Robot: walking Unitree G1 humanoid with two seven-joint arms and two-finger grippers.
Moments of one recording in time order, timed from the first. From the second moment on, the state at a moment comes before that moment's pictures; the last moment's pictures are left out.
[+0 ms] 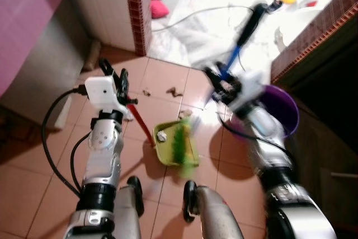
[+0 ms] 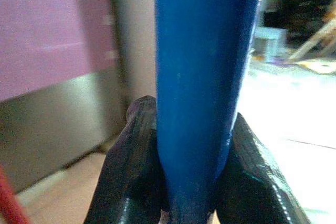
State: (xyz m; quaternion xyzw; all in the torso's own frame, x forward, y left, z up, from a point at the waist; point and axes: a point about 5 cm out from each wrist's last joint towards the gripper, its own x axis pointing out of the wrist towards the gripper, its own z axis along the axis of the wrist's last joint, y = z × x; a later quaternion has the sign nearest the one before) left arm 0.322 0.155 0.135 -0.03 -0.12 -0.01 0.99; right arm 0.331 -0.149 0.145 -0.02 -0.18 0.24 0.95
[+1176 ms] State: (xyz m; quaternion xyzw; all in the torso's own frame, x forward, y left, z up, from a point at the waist) left arm 0.299 0.189 0.064 -0.09 0.00 -0.03 1.00; right arm 0.271 -0.187 0.079 -0.02 -0.07 0.03 1.00
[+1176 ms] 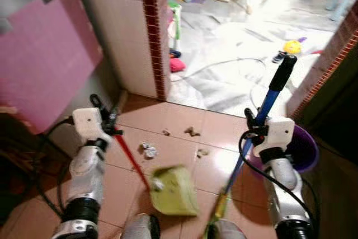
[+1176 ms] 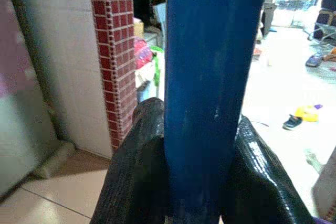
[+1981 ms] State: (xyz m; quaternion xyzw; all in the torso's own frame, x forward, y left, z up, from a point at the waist) left arm 0.295 0.179 0.055 -0.18 0.04 -0.13 0.97; right arm 0.283 -0.182 0.088 -0.01 -0.05 0.05 1.00
